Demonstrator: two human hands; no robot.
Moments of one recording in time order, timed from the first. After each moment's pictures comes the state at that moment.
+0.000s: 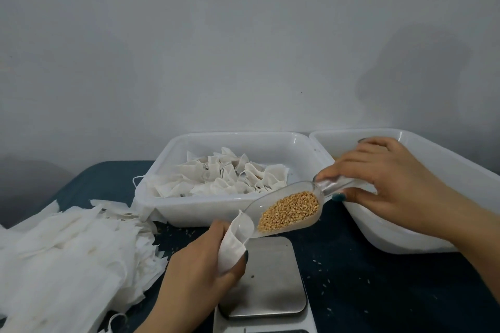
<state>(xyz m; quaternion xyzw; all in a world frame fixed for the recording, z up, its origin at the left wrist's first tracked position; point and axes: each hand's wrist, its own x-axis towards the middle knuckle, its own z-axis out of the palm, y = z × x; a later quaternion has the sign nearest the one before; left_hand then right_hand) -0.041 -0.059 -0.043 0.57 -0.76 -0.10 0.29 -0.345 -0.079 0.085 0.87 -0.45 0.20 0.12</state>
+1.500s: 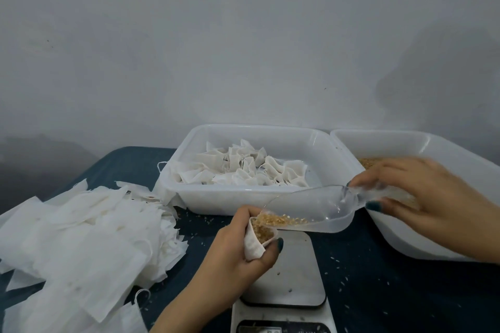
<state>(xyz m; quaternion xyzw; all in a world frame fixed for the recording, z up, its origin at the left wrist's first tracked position) -0.055 -0.052 -0.032 0.39 -0.72 -0.32 0.47 -0.351 -0.072 0.072 0.87 -0.44 0.20 0.08</state>
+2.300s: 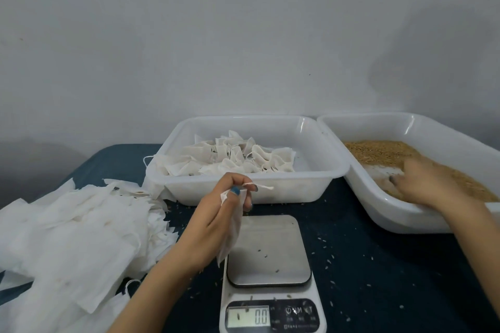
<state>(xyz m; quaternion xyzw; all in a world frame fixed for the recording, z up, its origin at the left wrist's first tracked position) -0.051 -0.073 -0.019 0.35 -0.68 -0.41 0.49 -0.421 -0.148 0.009 0.60 -0.80 0.08 0.01</state>
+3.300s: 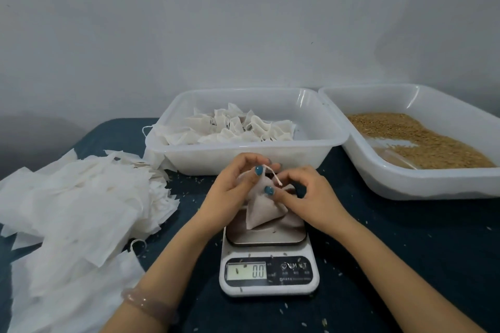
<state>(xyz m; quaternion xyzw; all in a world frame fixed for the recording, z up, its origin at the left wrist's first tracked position) -0.072 -0.080 -0.041 0.33 -0.65 -0.49 0.48 -0.259 -0.083 -0.054 0.73 -0.48 0.41 -0.28</state>
